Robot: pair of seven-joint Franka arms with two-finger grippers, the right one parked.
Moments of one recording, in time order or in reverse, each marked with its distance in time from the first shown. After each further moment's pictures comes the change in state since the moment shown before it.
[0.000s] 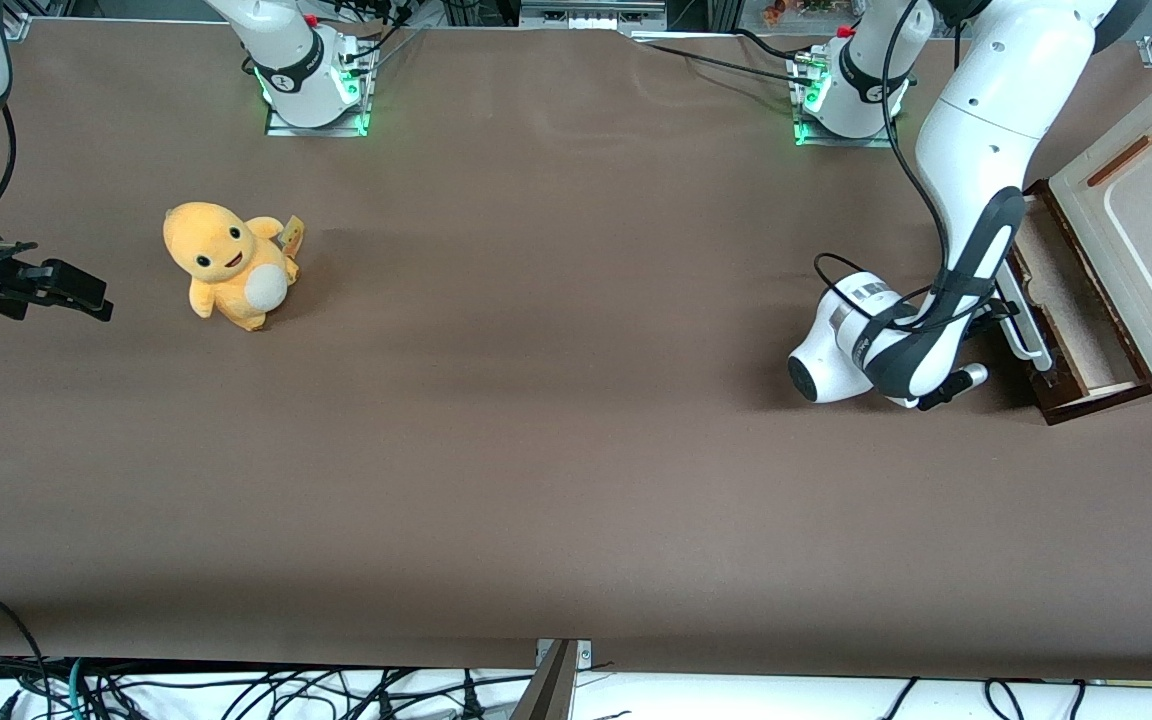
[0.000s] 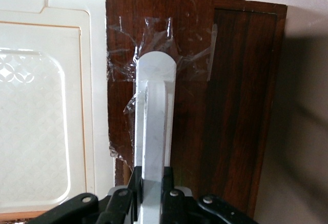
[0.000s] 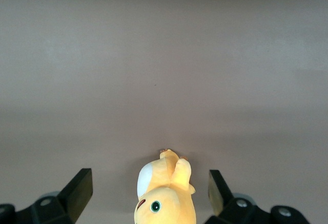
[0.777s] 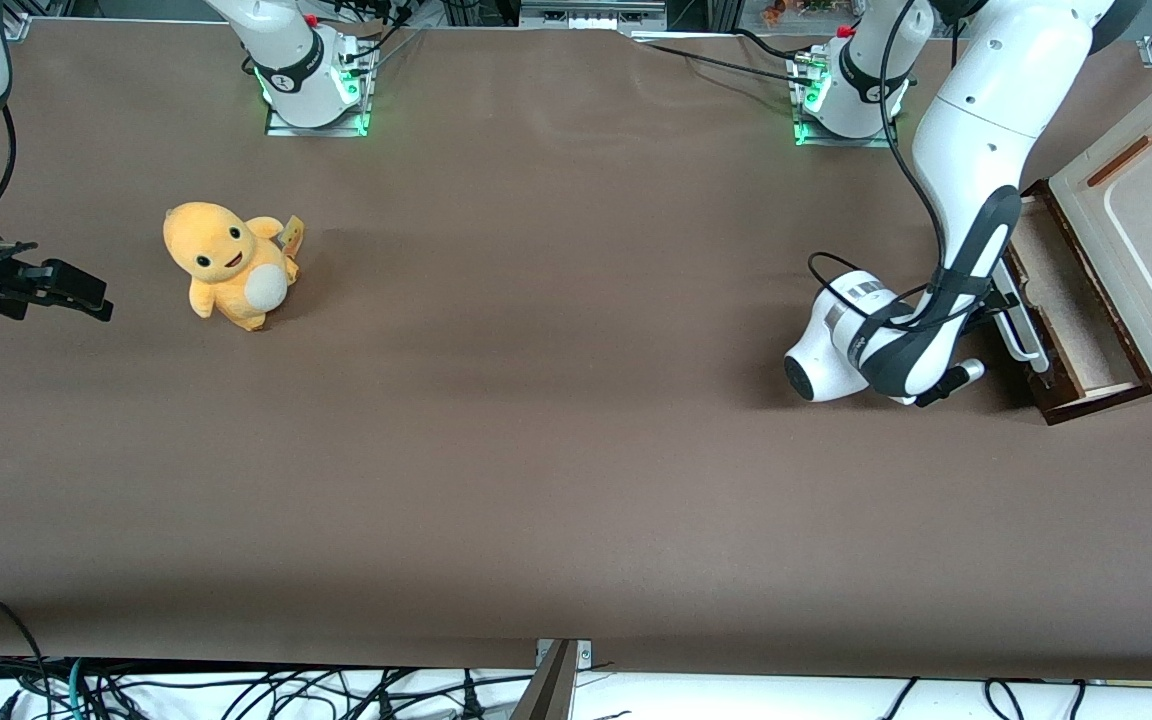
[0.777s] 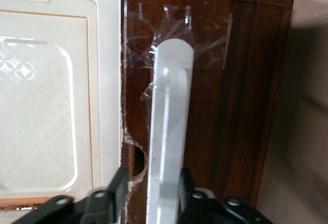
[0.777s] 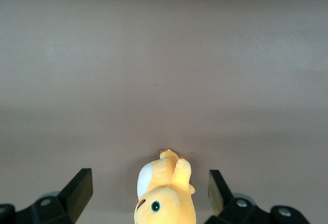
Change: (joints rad) arm -0.009 0.000 -0.012 0.004 -0.021 -0.036 -0.019
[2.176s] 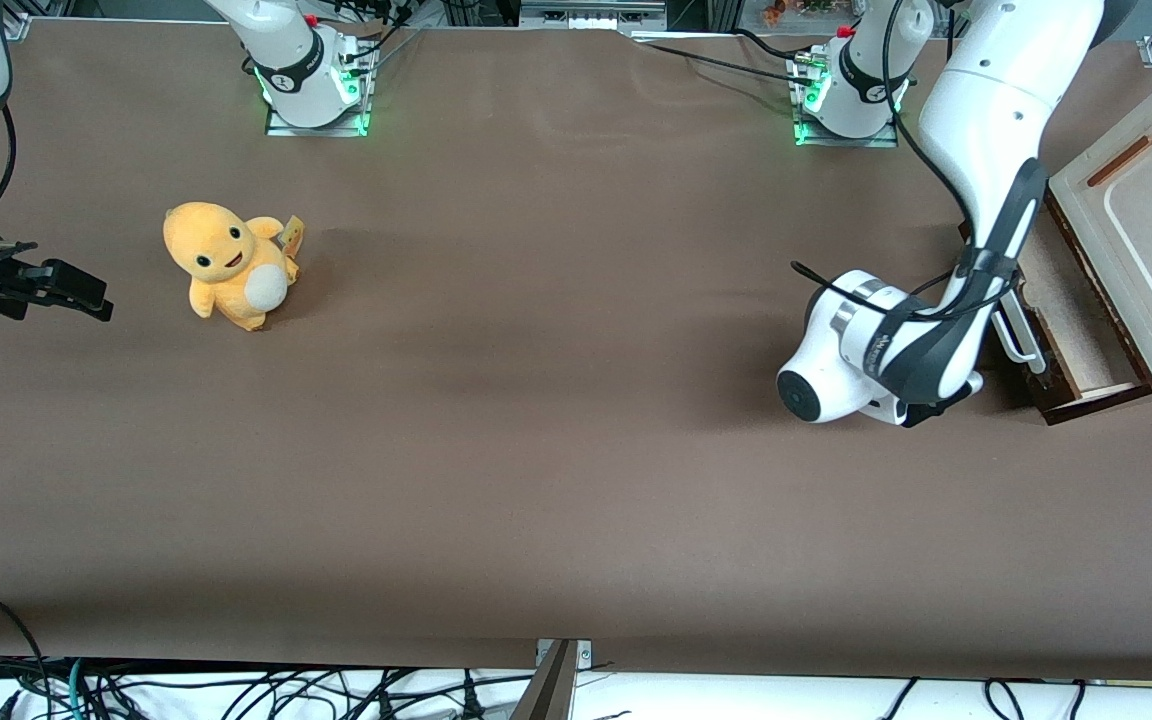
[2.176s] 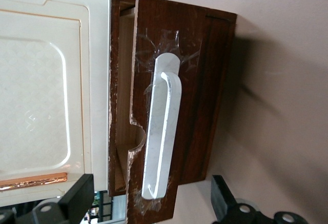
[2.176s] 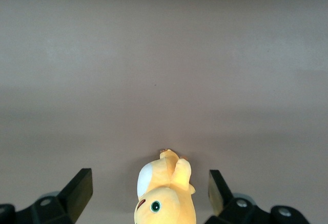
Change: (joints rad) arm -0.009 -0.022 -0.057 0.246 -0.188 -0.001 0.110
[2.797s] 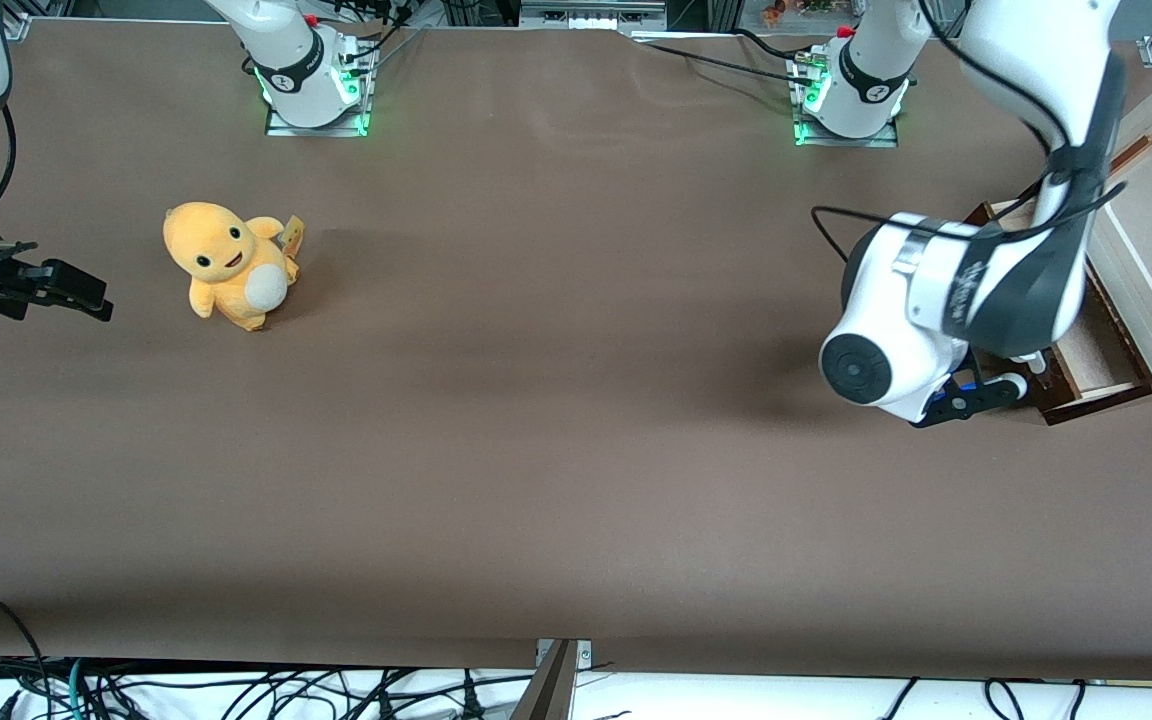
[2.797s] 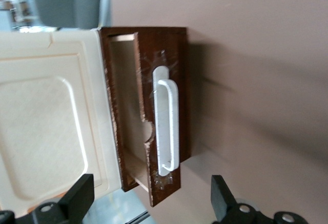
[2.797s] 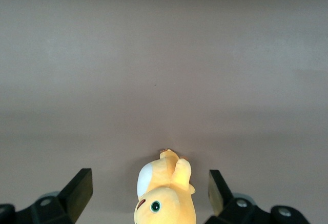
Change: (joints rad) arm -0.013 -0.137 -0.002 0.161 -0.158 0.026 0.374
